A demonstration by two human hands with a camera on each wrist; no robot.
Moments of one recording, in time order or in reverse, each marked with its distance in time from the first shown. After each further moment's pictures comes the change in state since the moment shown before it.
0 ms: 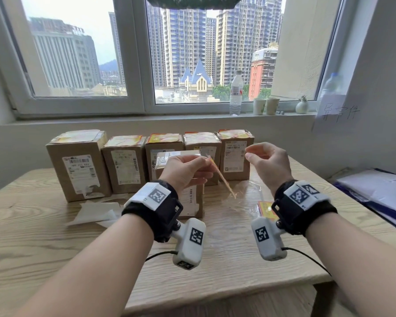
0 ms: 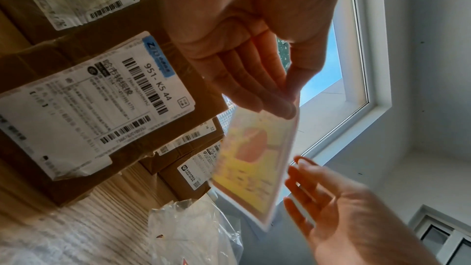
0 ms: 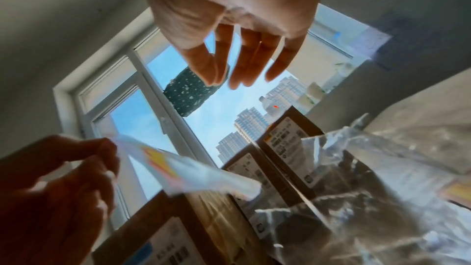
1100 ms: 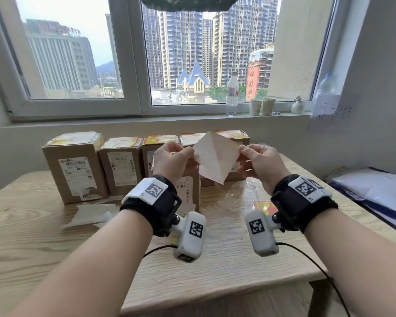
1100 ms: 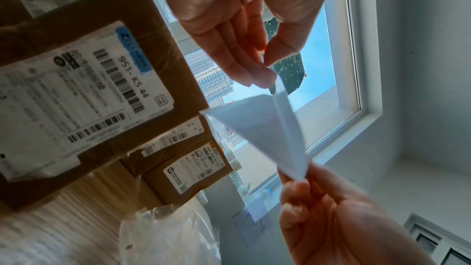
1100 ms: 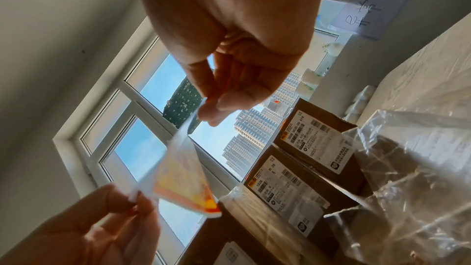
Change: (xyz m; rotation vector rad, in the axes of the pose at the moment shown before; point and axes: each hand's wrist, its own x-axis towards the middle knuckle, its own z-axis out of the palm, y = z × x) left_hand 0.010 0.011 0.001 -0.019 0.261 0.143; right_hand -0.001 -0.018 0.000 0.288 -0.193 0.205
